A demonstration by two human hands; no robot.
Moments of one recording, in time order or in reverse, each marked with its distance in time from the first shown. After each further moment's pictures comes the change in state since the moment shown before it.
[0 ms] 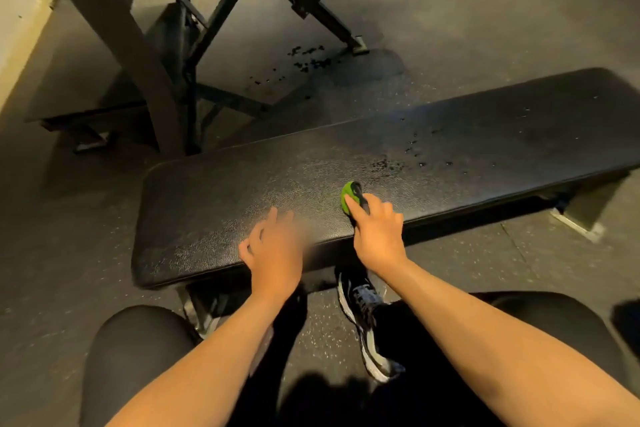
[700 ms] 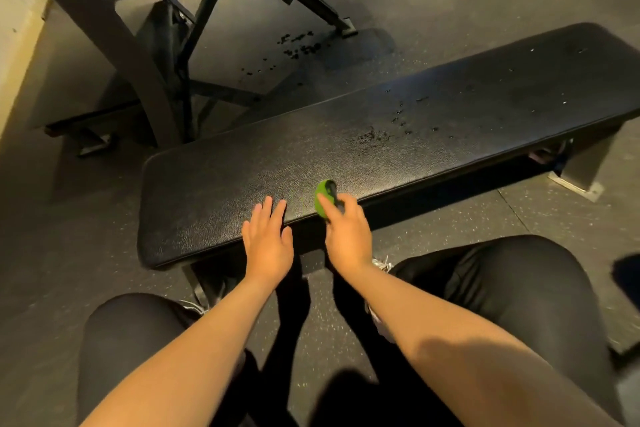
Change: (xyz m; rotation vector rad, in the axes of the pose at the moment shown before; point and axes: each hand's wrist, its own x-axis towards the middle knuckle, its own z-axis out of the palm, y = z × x) left_hand -0.017 -0.014 -0.003 -0.101 -0.043 0.108; right_hand -0.049 -0.045 0.037 0.352 0.152 0.096
